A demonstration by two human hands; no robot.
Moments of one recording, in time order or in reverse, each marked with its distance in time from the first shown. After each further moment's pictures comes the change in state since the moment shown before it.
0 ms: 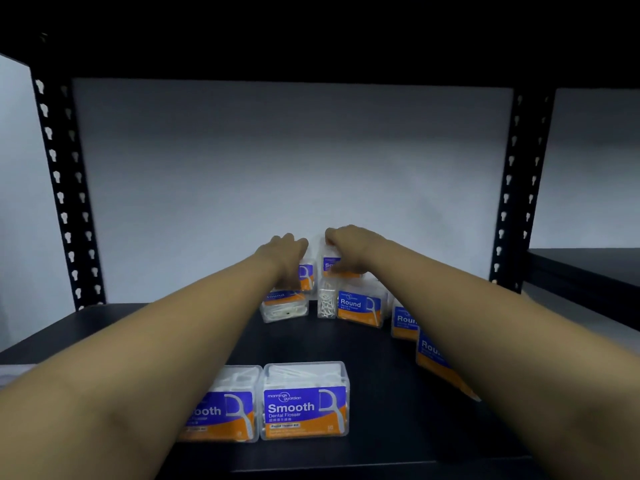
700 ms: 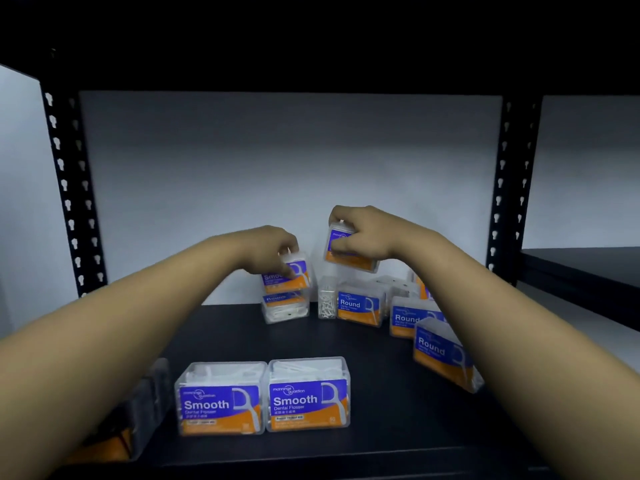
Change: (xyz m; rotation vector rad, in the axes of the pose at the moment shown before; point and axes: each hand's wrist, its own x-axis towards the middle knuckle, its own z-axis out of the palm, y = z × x) left_hand -0.047 -0.028 -0.058 -0.204 -0.090 0.142; right_hand -0.074 -0.005 -0.067 0.398 0.081 -0.061
